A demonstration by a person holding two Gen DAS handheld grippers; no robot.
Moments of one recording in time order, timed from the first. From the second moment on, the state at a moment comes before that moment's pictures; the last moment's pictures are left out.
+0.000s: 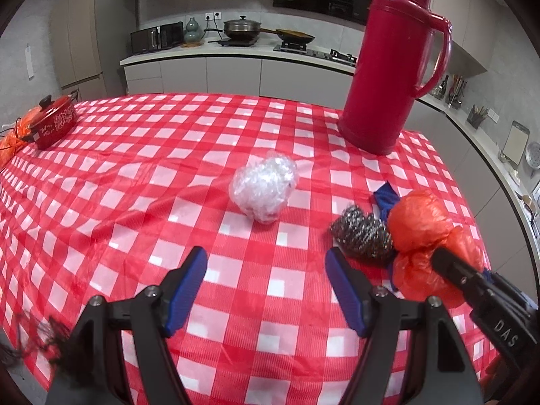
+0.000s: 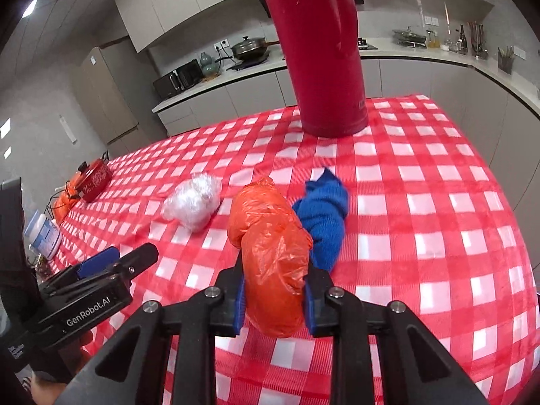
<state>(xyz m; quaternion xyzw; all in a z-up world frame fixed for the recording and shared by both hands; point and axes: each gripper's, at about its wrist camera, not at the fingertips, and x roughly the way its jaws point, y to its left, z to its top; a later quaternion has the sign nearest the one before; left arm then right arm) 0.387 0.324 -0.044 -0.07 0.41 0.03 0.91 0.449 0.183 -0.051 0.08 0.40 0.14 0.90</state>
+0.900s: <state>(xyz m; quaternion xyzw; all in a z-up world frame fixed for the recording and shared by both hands) 0.476 0.332 -0.078 -0.03 0.43 0.01 0.90 0.527 0.199 -0.058 0.10 0.37 0.10 0.92</state>
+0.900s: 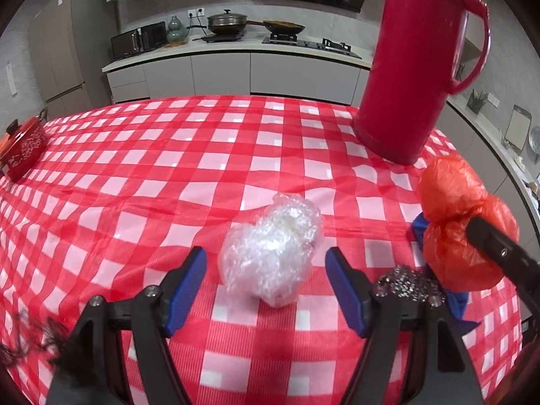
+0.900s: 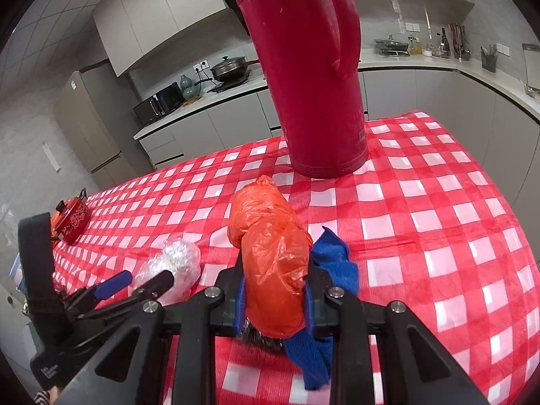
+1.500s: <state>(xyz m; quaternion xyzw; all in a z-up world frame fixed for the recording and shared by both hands) 0.472 0.331 -0.080 -0.05 0.41 -0.02 0.91 0.523 0.197 -0.060 0.10 0.37 0.11 0.92</state>
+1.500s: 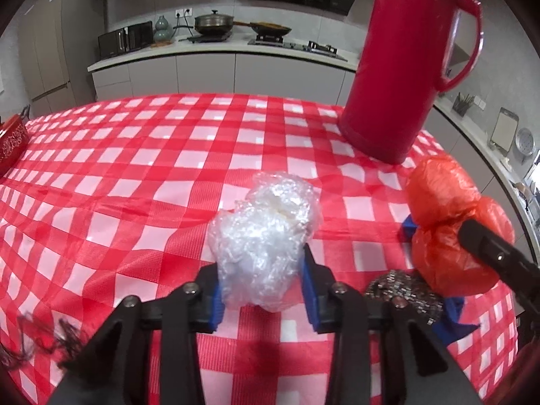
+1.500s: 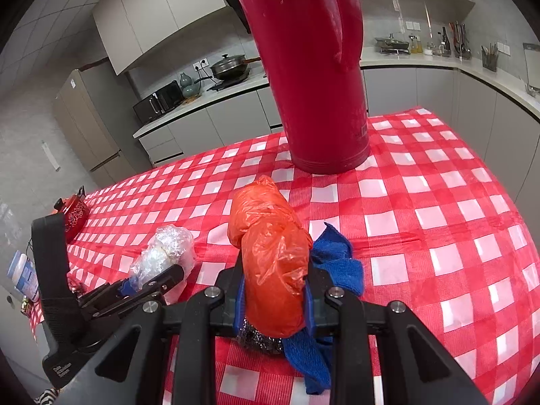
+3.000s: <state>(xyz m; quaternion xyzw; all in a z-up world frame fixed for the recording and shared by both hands) 0.340 0.078 -0.010 -0.01 0.37 -0.17 0.91 0.354 -0.063 -0.014 0.15 0.35 0.03 0.93</state>
